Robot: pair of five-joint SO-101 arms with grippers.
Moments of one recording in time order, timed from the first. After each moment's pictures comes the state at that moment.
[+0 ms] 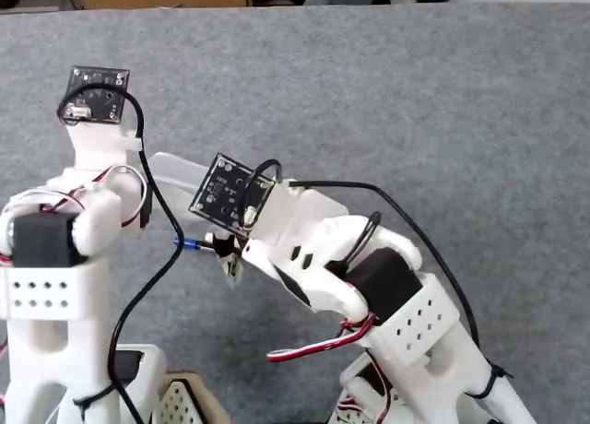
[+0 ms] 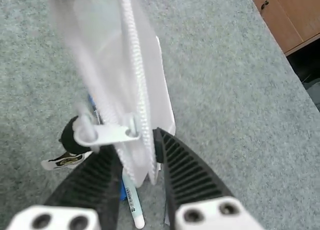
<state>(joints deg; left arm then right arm) -6.3 -44.0 17.0 88.7 -5.8 -39.3 -48.4 32.7 66.6 28.5</state>
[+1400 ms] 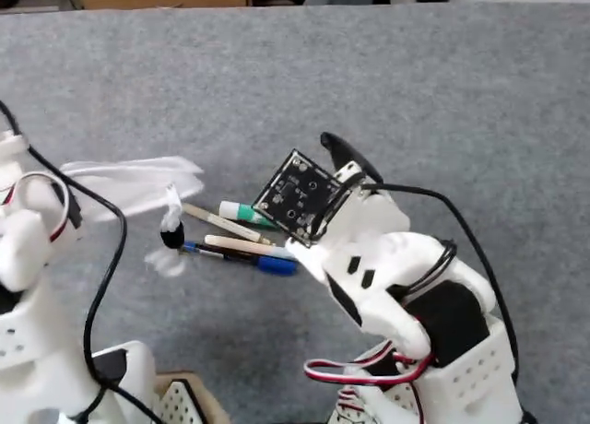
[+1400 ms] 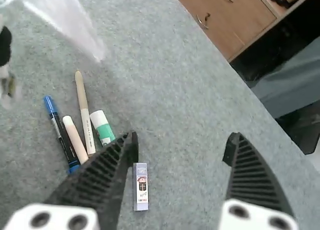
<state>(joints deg) -24.3 -44.8 0.4 100.6 6.7 -30.3 -58.2 27.0 72.9 27.5</state>
